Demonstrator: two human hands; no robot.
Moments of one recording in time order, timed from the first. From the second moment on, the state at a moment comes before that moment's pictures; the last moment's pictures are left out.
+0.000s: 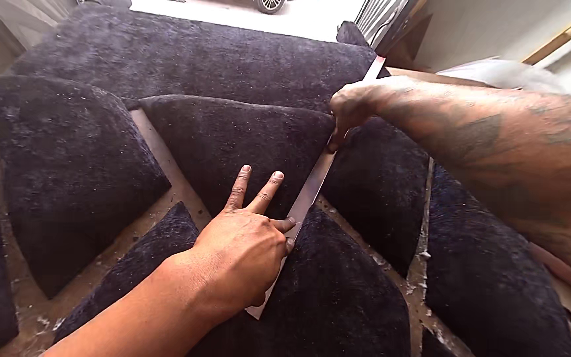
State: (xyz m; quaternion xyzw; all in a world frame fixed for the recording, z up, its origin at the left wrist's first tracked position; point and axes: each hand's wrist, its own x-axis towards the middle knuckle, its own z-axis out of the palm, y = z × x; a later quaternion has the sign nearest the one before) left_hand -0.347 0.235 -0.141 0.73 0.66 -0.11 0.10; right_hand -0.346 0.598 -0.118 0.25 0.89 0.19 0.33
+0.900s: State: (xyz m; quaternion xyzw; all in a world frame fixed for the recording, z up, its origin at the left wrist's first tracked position) left_hand -0.328 0.229 -0.147 0.72 0.69 -0.11 0.06; right_hand -0.321 0.616 -0.120 0.23 0.92 0.13 0.27
